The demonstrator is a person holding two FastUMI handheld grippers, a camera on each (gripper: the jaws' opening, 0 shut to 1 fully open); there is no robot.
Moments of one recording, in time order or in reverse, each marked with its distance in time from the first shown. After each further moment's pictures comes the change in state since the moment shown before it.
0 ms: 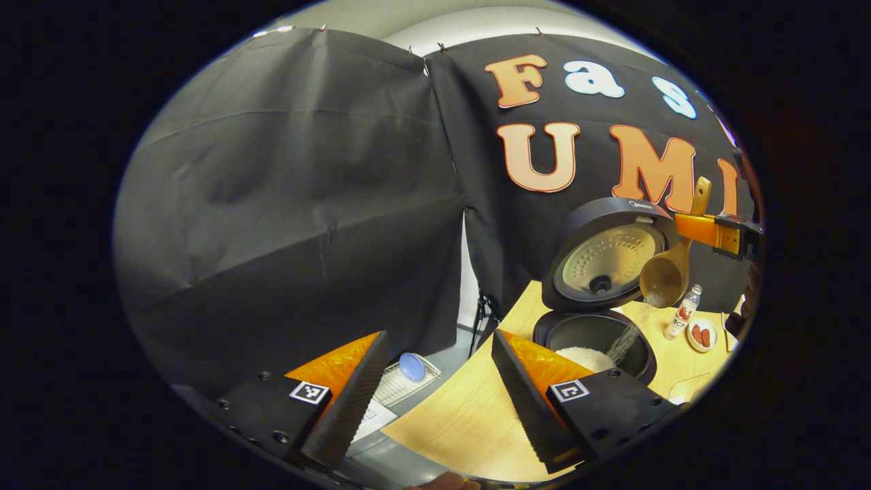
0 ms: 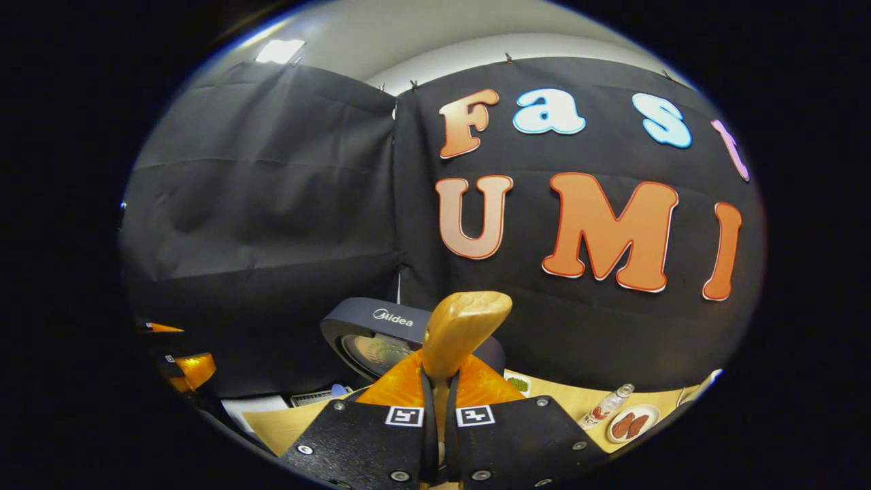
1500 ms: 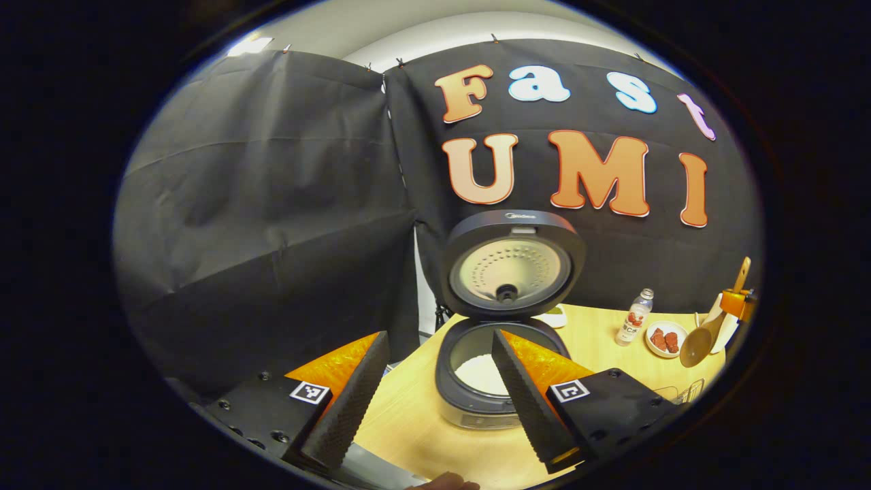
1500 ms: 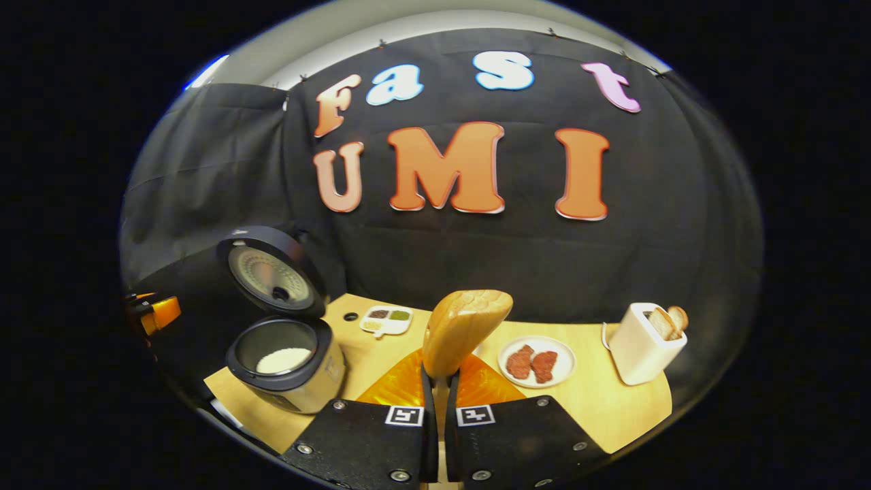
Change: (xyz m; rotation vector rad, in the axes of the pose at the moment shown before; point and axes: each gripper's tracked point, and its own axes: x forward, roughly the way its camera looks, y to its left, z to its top) left arm -0.065 -0.154 0.017 0.035 -0.056 -0.139; right arm -0.155 -0.168 -0.115 0.224 0.218 -0.403
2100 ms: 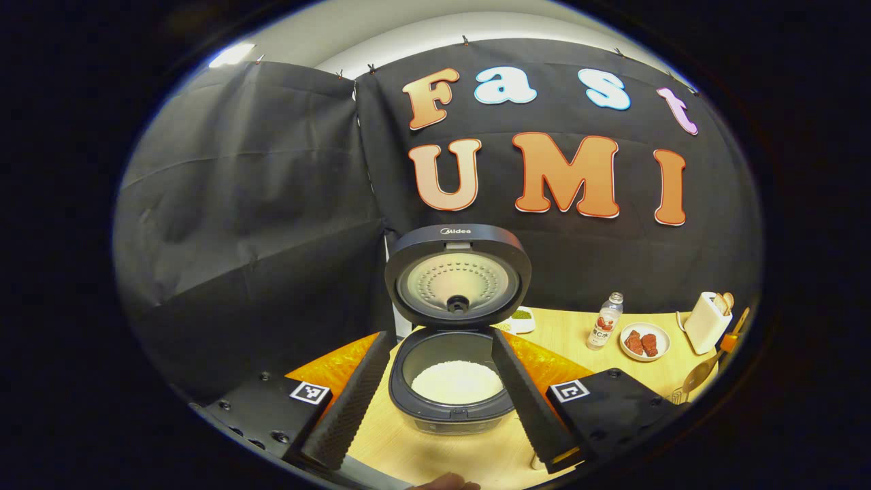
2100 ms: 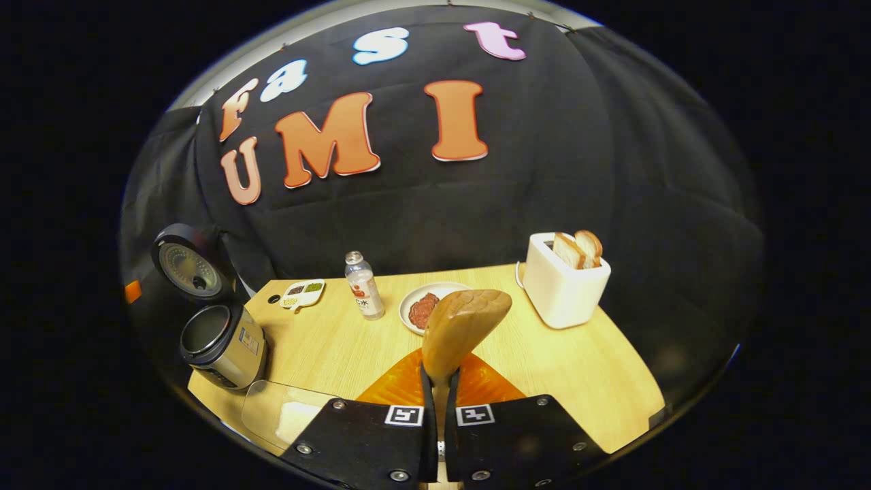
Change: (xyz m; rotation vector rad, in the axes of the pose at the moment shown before) left arm -0.006 -0.057 0.021 0.017 -0.005 -0.069; right arm -0.024 -0.103 -0.078 0.217 0.155 -0.211
